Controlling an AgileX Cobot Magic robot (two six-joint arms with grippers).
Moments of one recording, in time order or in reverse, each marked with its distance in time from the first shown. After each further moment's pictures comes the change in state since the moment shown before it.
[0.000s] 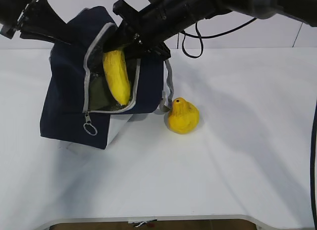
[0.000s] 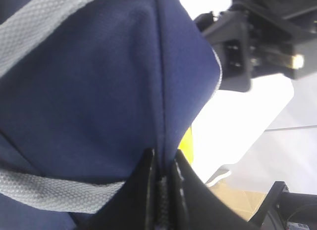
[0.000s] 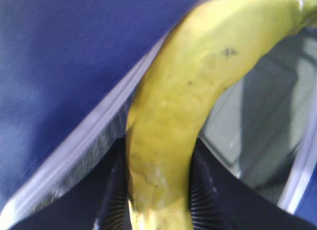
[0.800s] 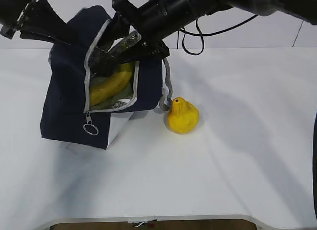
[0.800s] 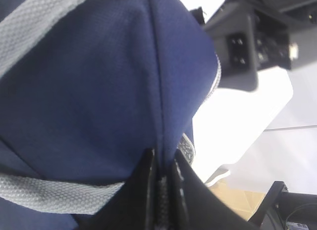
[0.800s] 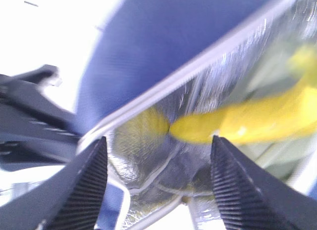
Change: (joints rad) left arm 0.000 0.001 0.000 -0.002 0.002 -0.002; right arm -0.005 0.006 -0.022 0.023 0.045 -0.004
